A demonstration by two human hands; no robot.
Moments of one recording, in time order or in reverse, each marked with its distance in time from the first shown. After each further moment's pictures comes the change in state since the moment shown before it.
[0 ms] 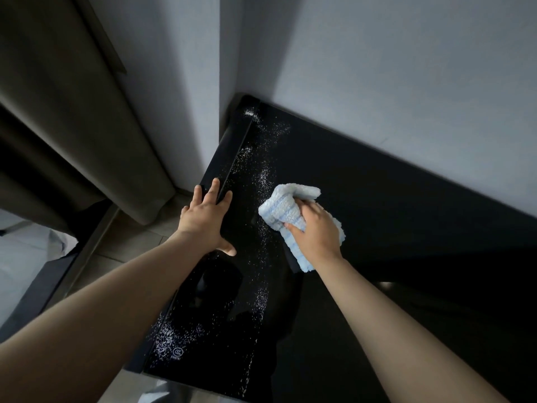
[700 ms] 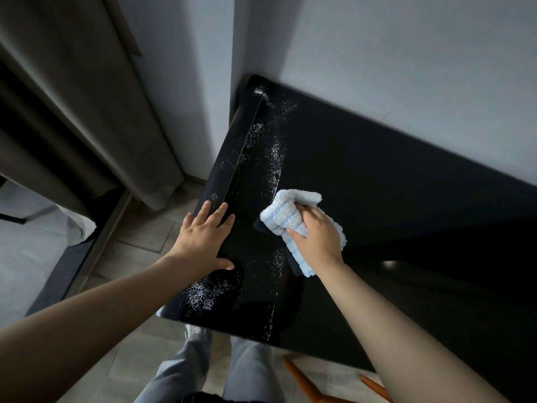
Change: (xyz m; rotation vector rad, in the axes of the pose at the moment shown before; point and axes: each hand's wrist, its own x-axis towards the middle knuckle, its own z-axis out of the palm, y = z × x) left_hand -0.095 -0.035 0.045 0.166 -0.014 0.192; right_hand -0.085 -0.028 0.020 0.012 -0.009 0.044
